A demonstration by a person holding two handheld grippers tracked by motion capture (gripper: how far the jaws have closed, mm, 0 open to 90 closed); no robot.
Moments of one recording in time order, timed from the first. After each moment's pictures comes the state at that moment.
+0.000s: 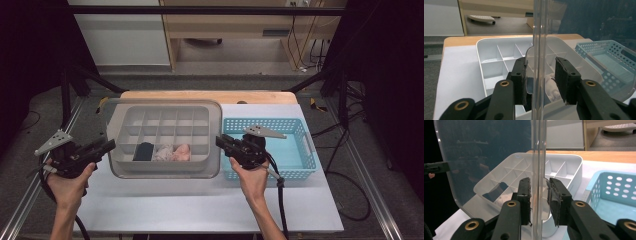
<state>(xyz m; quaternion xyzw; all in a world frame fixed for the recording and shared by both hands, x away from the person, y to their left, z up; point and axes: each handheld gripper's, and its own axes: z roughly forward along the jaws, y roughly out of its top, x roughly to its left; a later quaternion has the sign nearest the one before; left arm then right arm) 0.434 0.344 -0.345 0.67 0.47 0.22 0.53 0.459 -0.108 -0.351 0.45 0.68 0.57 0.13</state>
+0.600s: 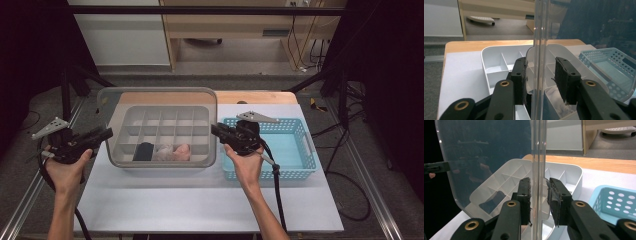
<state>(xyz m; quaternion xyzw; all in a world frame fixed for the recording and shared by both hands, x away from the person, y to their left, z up) 0.464 0.357 -0.338 0.66 0.48 0.20 0.54 0.486 -0.096 -0.335 0.45 0.68 0.56 0.13</state>
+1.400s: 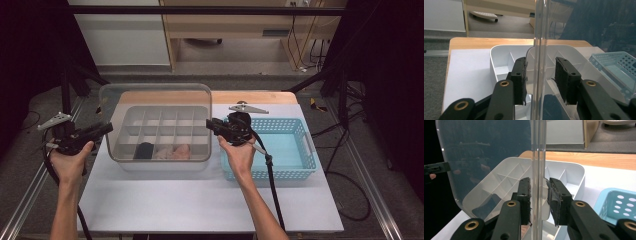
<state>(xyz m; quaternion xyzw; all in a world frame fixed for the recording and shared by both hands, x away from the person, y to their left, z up) 0.493 0.369 -0.351 0.66 0.50 0.19 0.53 0.518 -0.082 -0.343 0.47 0.69 0.55 0.11</state>
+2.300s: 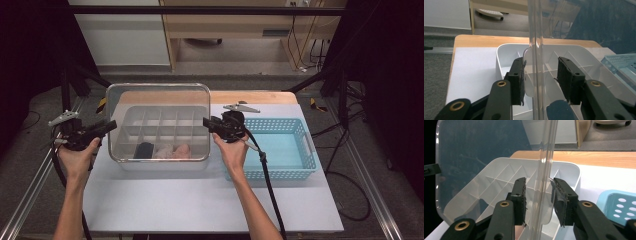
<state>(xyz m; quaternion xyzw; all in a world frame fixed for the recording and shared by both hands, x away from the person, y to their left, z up) 0.514 0.366 -0.365 0.65 0.51 0.20 0.52 0.541 -0.069 -0.365 0.48 0.68 0.54 0.13</state>
